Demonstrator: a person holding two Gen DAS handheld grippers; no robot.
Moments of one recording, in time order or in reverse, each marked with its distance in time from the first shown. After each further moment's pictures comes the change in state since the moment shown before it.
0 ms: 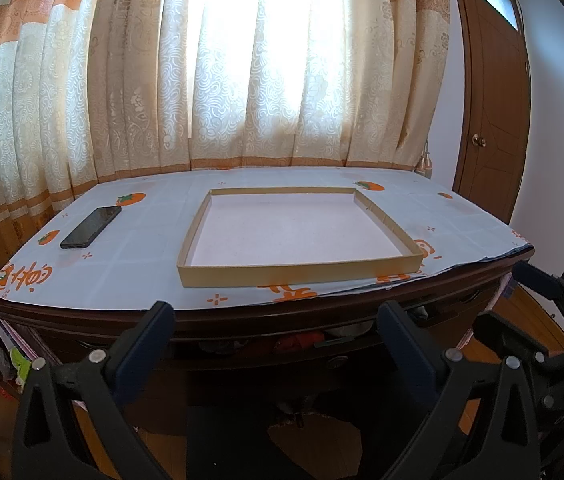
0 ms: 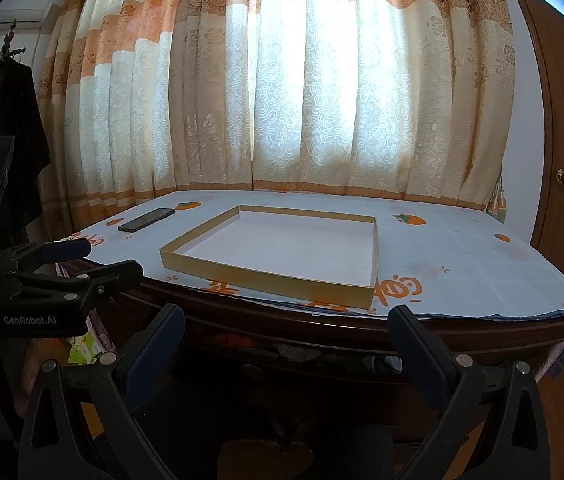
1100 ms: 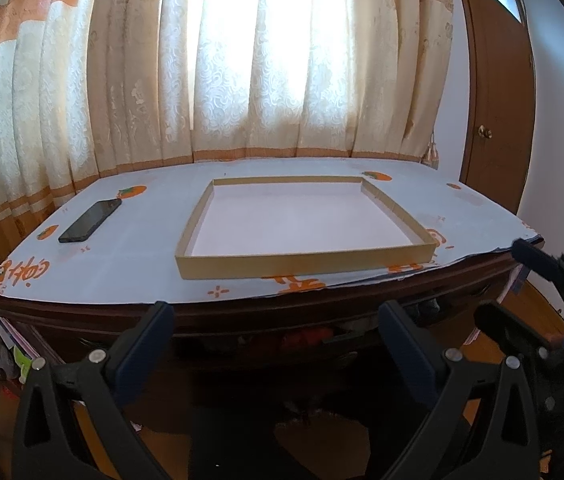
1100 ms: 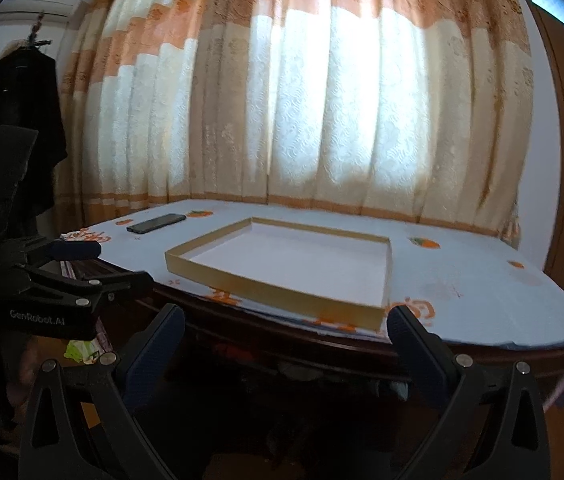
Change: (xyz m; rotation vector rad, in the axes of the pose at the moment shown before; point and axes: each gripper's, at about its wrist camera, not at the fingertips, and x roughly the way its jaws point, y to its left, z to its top) left arm 0.018 0.001 -0.010 0.011 0.019 0.023; right arm 0.017 -0.003 -0.008 -0.080 -0.089 0.064
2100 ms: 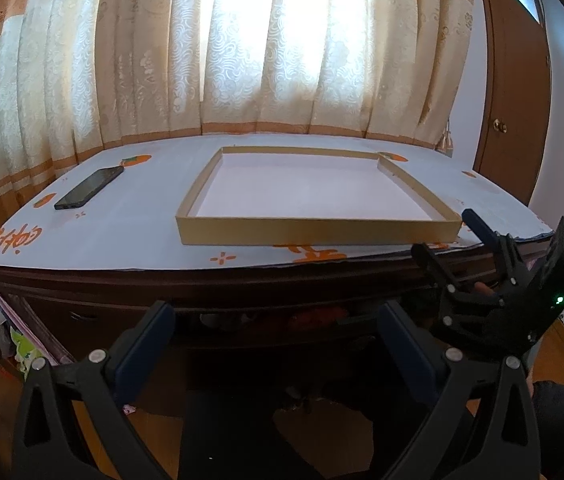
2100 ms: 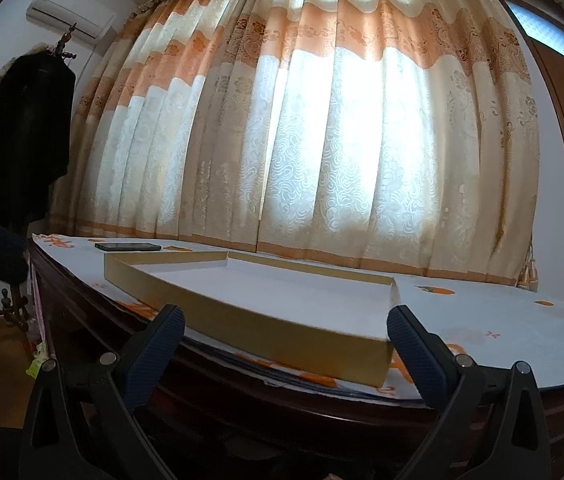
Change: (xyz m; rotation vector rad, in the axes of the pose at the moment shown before) left arm 0.028 0.006 -0.020 -0.046 0.057 0.019; right arm 0.095 -0.042 -0.054 -0.075 -0.284 -0.006
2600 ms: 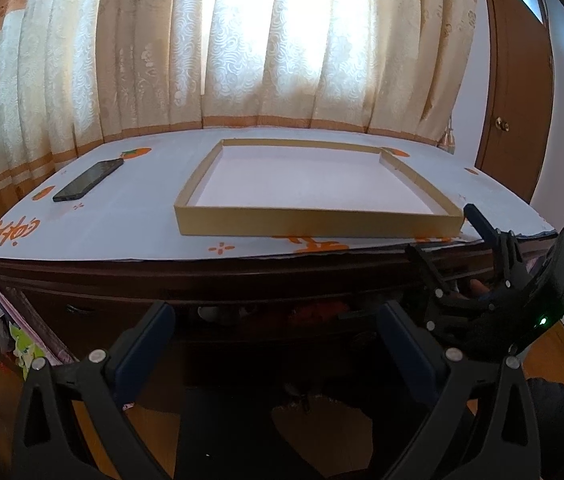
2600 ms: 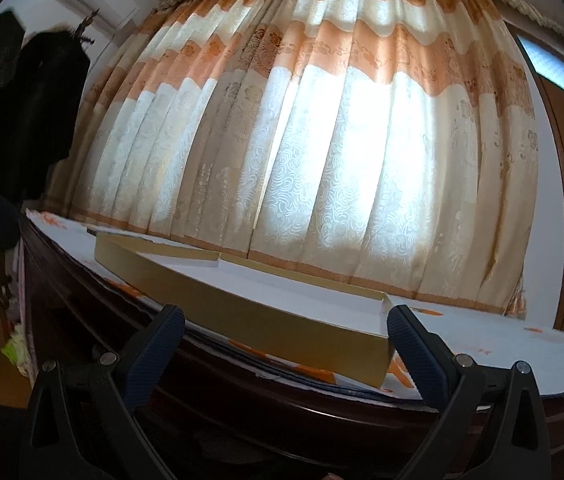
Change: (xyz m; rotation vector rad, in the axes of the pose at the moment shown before) left arm 0.003 0.000 -0.003 -0.012 0.015 0.001; right arm 0.002 0.010 -0.015 -0.116 -0.066 -0.042
